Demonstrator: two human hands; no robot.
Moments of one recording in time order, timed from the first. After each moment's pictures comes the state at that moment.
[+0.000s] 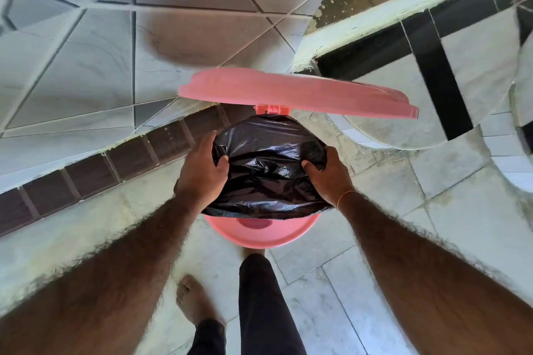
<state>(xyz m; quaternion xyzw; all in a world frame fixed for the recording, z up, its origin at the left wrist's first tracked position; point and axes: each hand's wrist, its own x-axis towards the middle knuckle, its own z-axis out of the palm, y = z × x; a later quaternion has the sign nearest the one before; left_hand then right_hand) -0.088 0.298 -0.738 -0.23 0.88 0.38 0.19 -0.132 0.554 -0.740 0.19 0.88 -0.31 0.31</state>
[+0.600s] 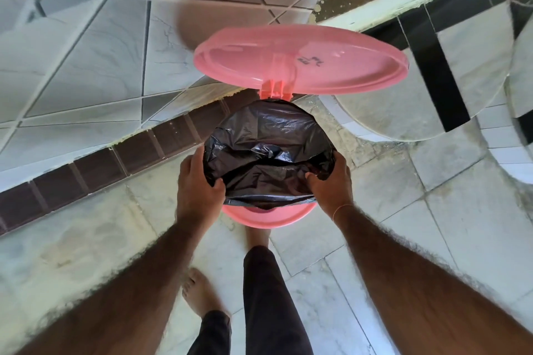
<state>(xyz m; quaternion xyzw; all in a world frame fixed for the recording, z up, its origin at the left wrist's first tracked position) -0.026 0.302 -0.725 -0.29 0.86 0.40 0.12 -0.080 0.551 -0.733 0.25 0.88 -0.35 0.21</state>
